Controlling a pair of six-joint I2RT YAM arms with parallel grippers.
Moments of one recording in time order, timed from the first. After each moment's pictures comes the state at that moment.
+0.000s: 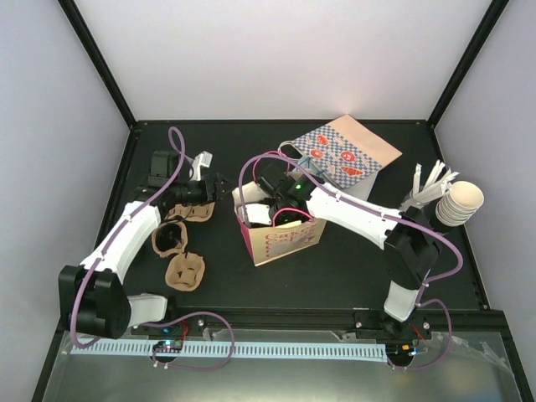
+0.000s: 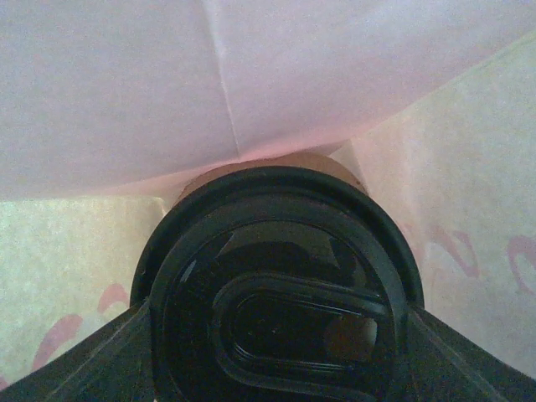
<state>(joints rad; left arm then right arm) -0.13 1.27 0.93 -0.41 0.81 -0.45 0.88 1.79 1.47 -0.88 -0.25 -0.82</state>
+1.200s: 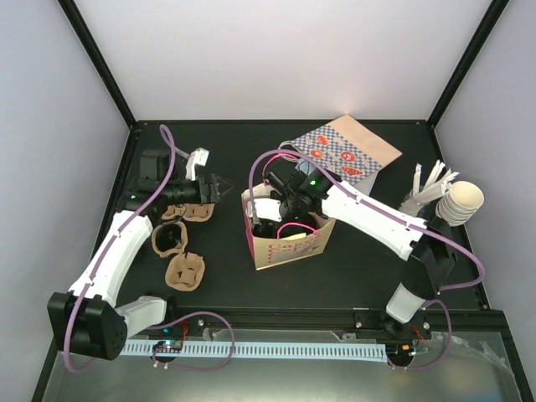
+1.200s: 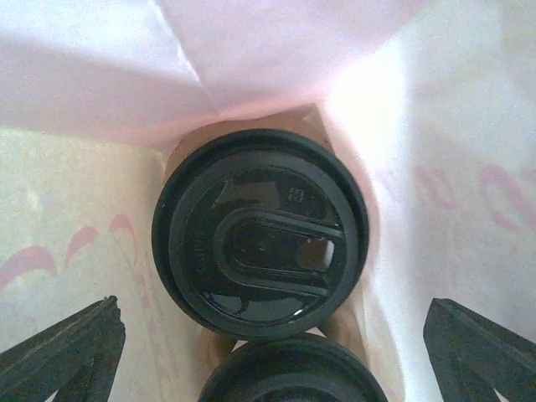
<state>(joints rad) -0.13 1.13 0.96 -0.46 0.88 -0.39 0.89 1.68 1.51 -1.05 -0.16 -0.74</state>
